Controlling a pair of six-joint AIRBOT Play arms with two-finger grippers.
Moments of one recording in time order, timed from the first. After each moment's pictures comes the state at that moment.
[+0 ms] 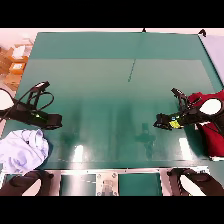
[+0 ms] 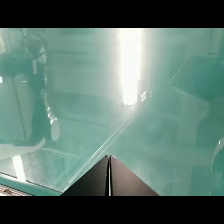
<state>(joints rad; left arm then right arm) -0.09 -0.86 0.84 1.20 -1.42 -1.53 -0.01 -0.91 0.68 -1.11 1.24 1.57</state>
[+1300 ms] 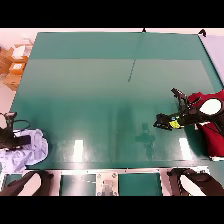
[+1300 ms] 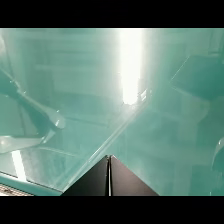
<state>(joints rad) 0.38 -0.96 0.57 1.82 -1.24 -1.58 -0.01 -0.91 0.68 -1.11 1.25 1.57</state>
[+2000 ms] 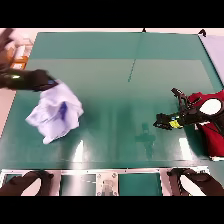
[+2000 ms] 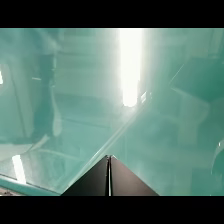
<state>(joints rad) -0.12 -0.97 1.24 0.94 -1.24 -1.47 -0.01 -0.91 0.68 -1.11 1.23 1.57</state>
